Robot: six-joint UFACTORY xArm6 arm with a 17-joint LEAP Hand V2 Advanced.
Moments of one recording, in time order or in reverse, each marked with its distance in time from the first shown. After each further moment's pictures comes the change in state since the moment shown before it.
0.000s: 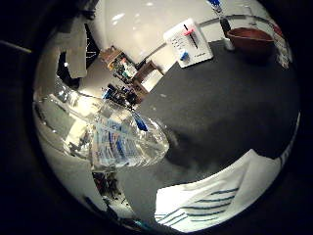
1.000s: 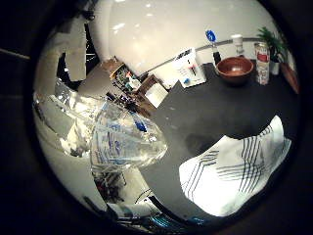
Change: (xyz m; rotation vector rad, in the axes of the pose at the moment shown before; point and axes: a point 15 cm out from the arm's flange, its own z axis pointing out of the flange) arm -0.076 -0.037 -0.086 0.120 0.051 0.012
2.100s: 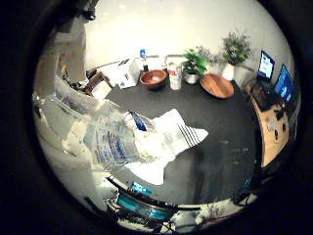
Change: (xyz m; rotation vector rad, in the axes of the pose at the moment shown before) arm -0.091 0.017 -0.126 -0.033 0.561 -0.199
